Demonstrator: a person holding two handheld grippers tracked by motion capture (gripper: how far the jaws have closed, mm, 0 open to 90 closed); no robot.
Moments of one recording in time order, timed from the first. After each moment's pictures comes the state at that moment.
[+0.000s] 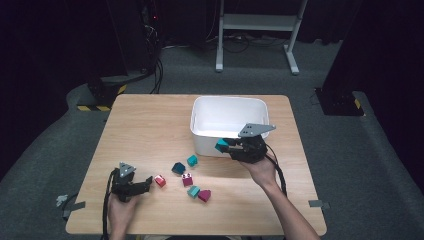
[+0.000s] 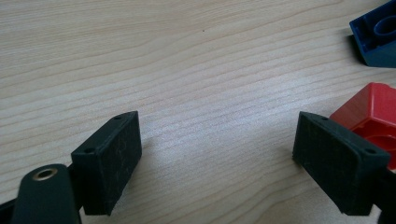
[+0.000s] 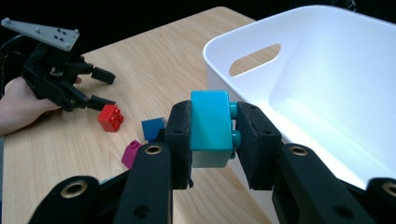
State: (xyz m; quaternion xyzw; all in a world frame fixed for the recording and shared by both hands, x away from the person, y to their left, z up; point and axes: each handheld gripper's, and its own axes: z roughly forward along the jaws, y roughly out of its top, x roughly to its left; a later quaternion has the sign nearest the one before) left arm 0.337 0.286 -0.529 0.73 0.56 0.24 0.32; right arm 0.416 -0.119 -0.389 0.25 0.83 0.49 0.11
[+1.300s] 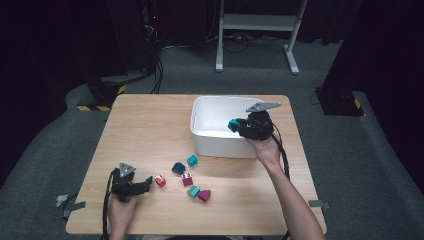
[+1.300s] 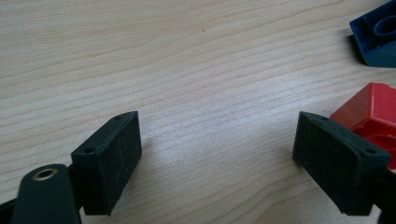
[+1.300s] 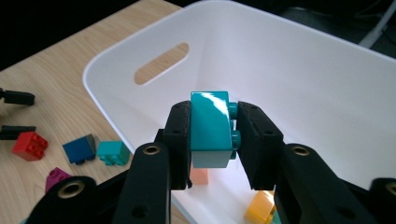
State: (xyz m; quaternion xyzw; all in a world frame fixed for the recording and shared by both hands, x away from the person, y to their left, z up) left arm 0.337 0.286 -0.529 0.73 0.56 0.24 0.32; right arm 0.476 -0.136 -0.376 0.35 0.81 0.44 0.14
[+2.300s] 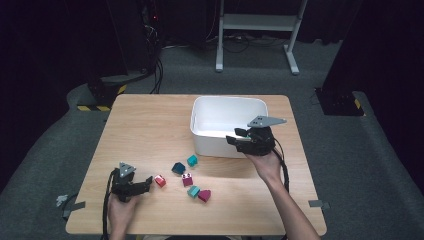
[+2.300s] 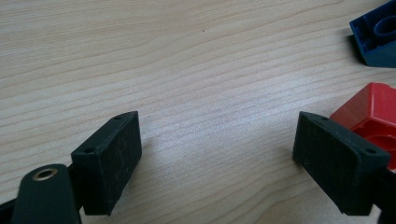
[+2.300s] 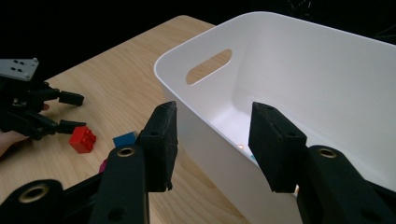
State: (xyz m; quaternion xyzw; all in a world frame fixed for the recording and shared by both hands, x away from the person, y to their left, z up) left arm 0.337 0.286 -0.529 0.73 0.56 0.24 0.32; right arm 0.425 -0.136 -0.376 0.33 0.80 0.49 0.13
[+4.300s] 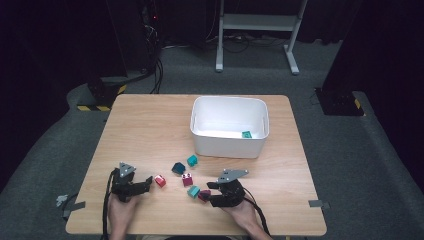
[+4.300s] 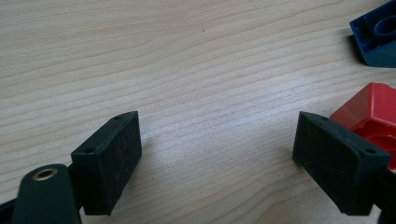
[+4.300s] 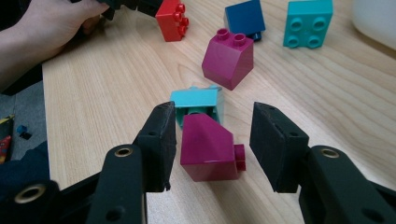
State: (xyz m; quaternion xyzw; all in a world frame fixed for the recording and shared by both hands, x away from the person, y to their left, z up) left arm 0.337 0.286 -0.529 0.73 0.56 0.24 0.32; right arm 0.342 -0.073 -0.504 0.26 0.85 0.45 0.01
